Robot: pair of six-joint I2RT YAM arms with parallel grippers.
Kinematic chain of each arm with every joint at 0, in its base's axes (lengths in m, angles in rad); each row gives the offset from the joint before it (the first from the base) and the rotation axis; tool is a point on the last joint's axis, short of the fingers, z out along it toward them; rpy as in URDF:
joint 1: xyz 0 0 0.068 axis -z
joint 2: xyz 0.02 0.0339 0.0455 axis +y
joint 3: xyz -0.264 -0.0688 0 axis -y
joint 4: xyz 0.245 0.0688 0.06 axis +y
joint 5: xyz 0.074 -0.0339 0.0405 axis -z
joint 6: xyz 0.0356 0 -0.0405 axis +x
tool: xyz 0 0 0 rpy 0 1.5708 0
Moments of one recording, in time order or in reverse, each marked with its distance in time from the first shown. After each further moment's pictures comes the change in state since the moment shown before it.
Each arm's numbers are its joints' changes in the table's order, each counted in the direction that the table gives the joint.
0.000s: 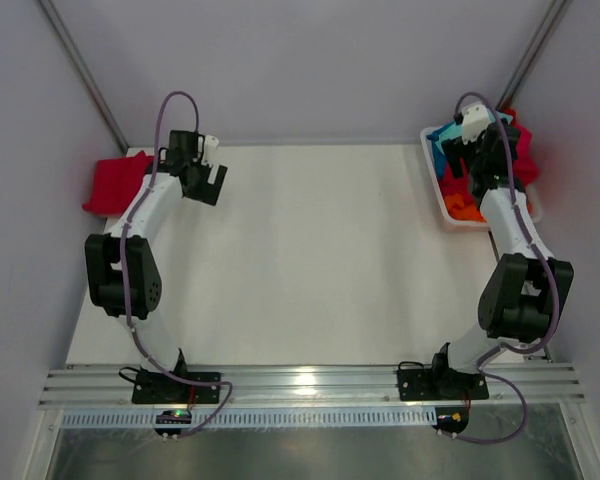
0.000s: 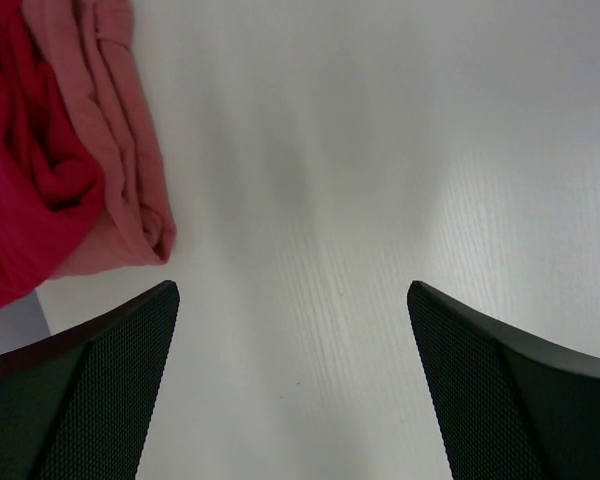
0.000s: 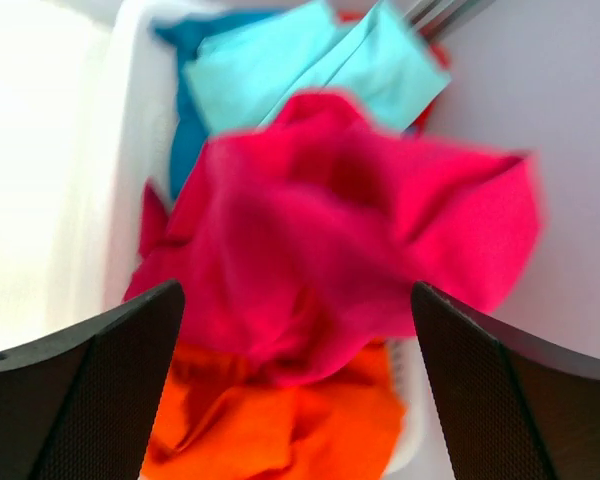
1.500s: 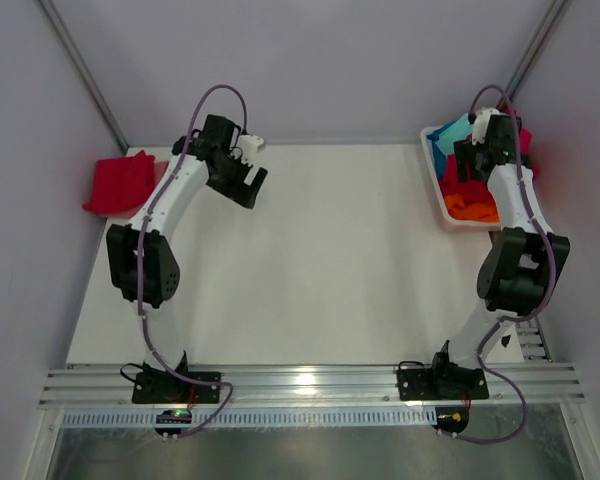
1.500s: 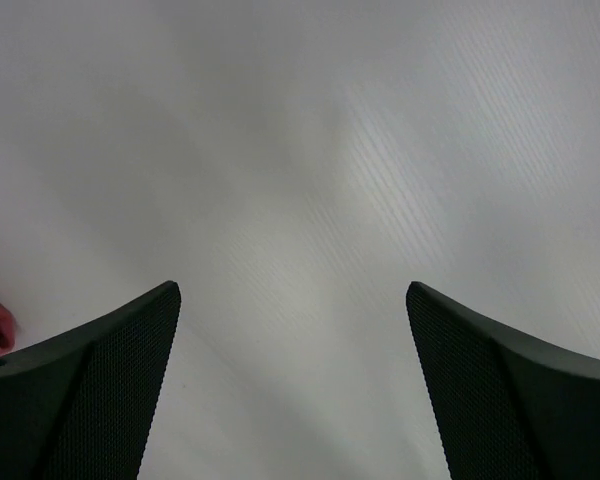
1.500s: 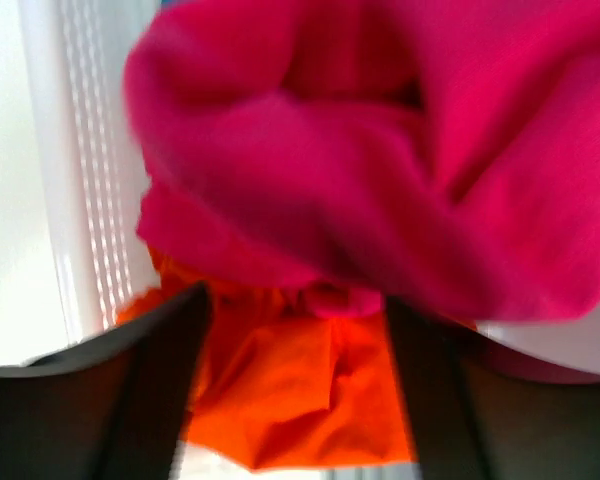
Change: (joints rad) left arm 0.162 0.140 0.347 0.435 0.321 0.054; right arm 0.054 0.217 0.367 0.478 0.047 0.213
